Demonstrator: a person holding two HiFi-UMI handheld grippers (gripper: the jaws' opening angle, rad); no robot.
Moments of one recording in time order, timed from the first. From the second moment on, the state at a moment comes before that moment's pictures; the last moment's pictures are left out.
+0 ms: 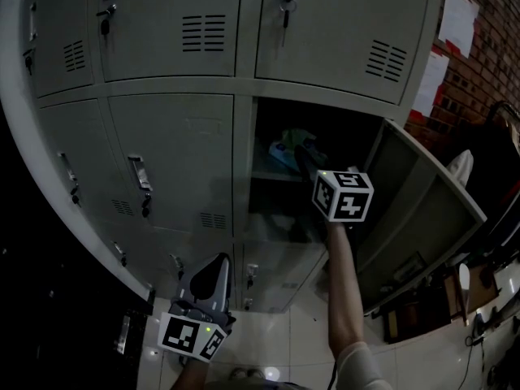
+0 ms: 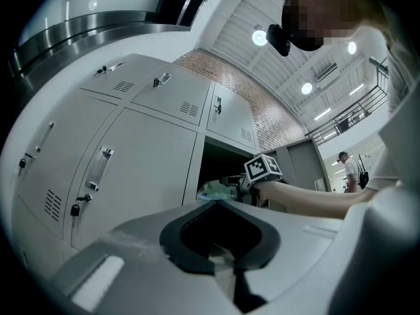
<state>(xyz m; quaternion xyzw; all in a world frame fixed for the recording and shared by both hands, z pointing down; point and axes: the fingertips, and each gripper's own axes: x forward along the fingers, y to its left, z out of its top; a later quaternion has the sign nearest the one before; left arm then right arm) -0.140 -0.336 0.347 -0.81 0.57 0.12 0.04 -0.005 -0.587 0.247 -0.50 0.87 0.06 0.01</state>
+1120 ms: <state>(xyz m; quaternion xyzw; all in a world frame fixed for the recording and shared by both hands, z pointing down) -0.109 -0.291 0.319 -0.83 0.53 0.14 0.06 0.008 -0.326 0.239 -0.46 0.87 0.12 0.16</state>
